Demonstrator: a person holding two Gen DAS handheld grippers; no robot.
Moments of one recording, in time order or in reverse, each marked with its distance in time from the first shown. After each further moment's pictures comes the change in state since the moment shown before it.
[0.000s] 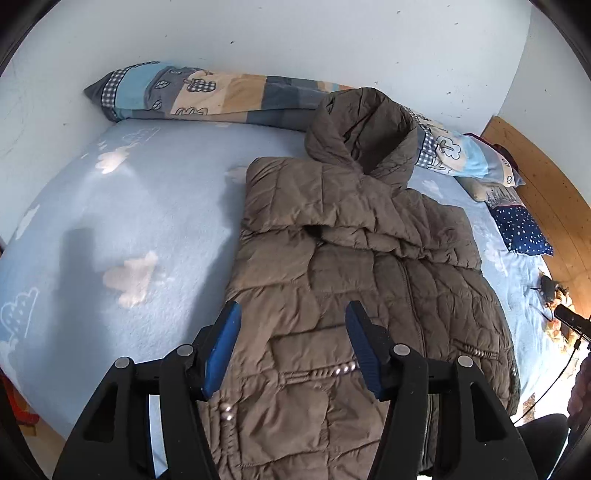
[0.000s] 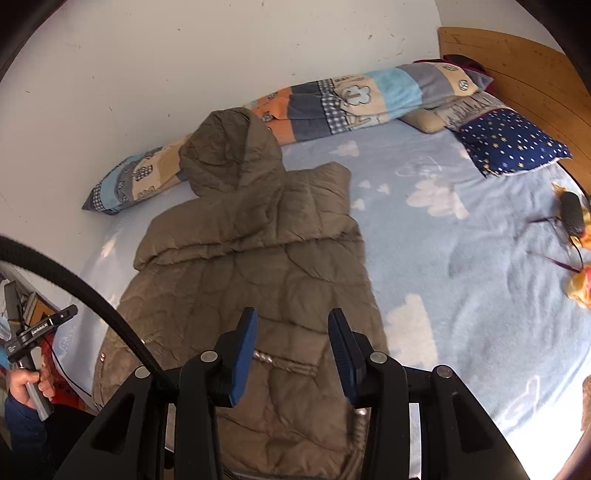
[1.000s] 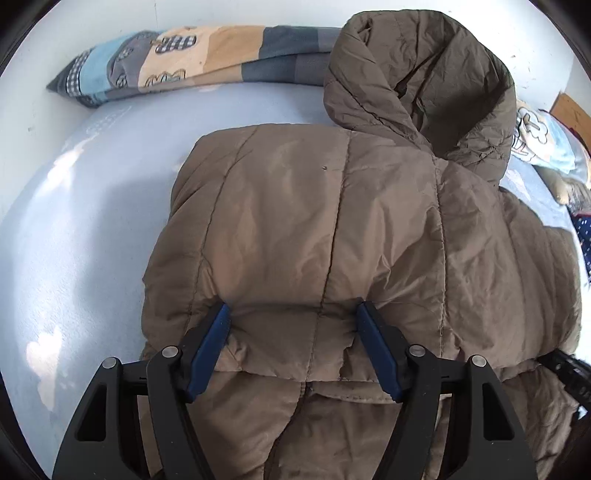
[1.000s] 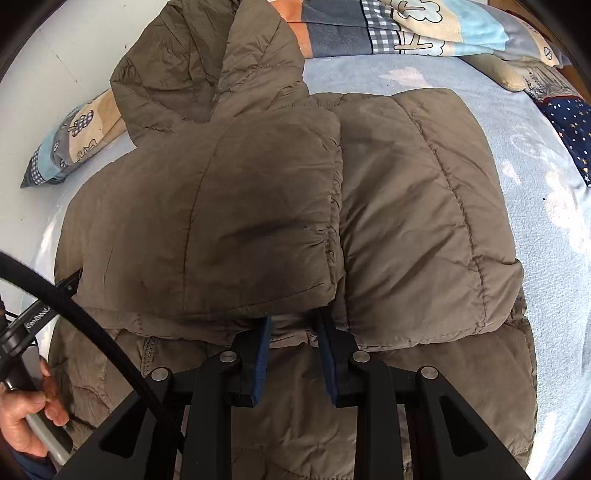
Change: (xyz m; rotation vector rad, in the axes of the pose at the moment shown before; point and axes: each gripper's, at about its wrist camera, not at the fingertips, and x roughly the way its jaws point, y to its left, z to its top) left arm 0.227 -0.004 0.081 -0.049 0.165 0.193; right arm 0.285 0.038 0.061 0.006 0.284 -0.093
